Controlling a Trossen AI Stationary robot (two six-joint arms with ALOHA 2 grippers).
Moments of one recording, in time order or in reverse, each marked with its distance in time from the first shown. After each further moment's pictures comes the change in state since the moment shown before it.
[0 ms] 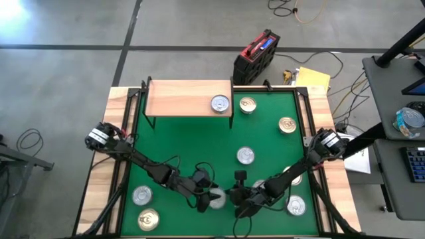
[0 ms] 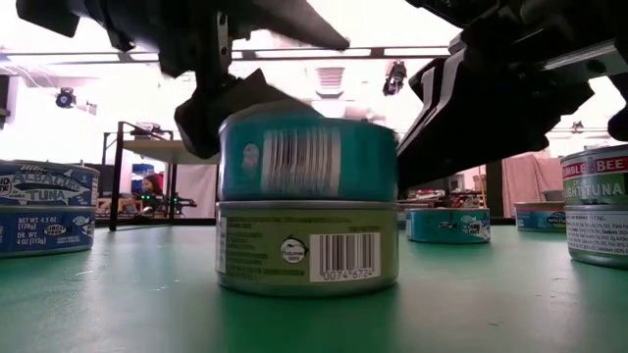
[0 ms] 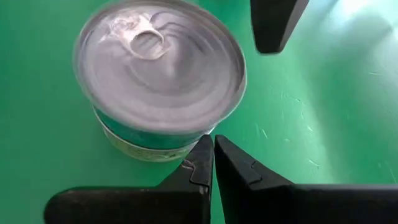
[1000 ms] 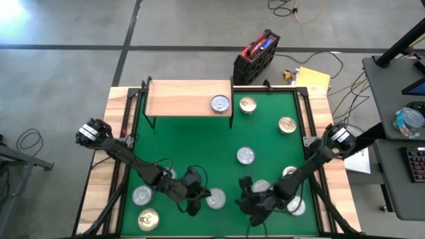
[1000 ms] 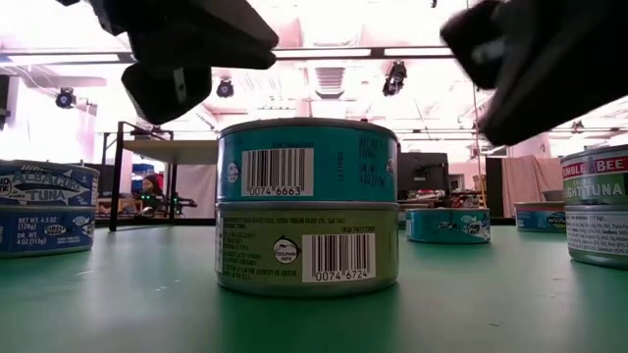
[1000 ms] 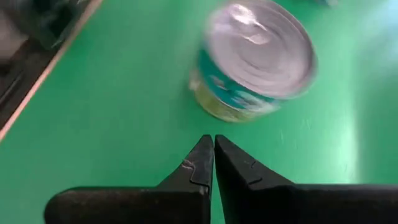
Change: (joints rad) left arm -0.072 -0.129 -0.002 -0.199 -0.039 -0.061; right arm 0.081 -0.115 0.007 -0.167 -0.173 -0.156
